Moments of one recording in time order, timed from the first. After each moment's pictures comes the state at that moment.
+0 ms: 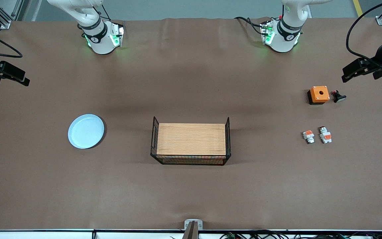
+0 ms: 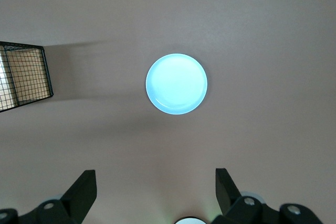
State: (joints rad) left arm 0.07 -0.02 -0.14 -1.53 0.03 1.45 -0.14; right arm -0.04 0.04 0.02 -1.42 0.04 1.39 0.10
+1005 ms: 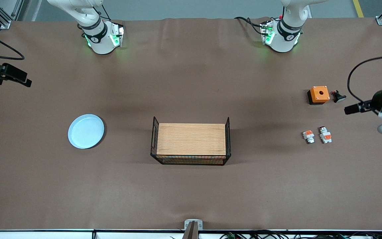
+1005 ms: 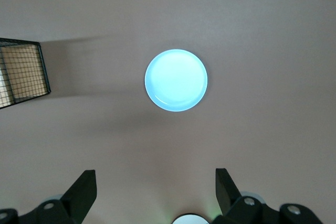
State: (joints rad) left arm 0.20 0.24 -0.14 -1.61 0.12 1.65 -0.14; right arm -0.05 0.07 0.03 -1.43 0.04 1.38 0.10
